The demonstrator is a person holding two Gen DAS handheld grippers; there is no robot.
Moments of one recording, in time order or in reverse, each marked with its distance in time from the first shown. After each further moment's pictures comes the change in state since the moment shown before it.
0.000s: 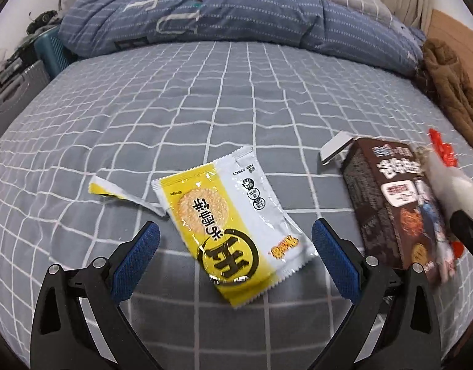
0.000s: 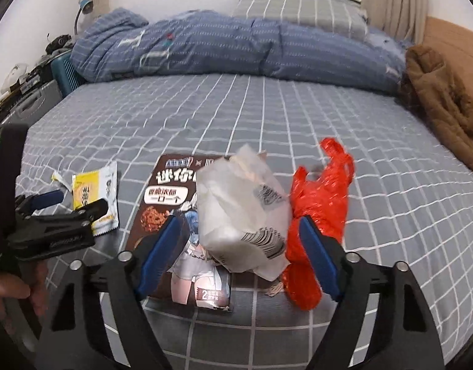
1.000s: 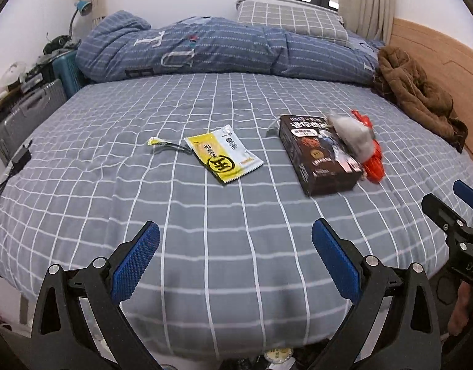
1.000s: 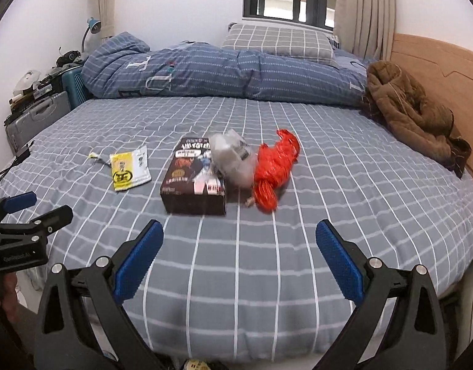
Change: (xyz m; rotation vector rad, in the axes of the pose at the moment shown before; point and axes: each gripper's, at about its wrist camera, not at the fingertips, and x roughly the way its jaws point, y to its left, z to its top) left arm -0.165 -0.002 -0.111 0.042 -0.151 -0.051; right arm -0.144 0.007 -0.091 0.011 -0.142 -0.071
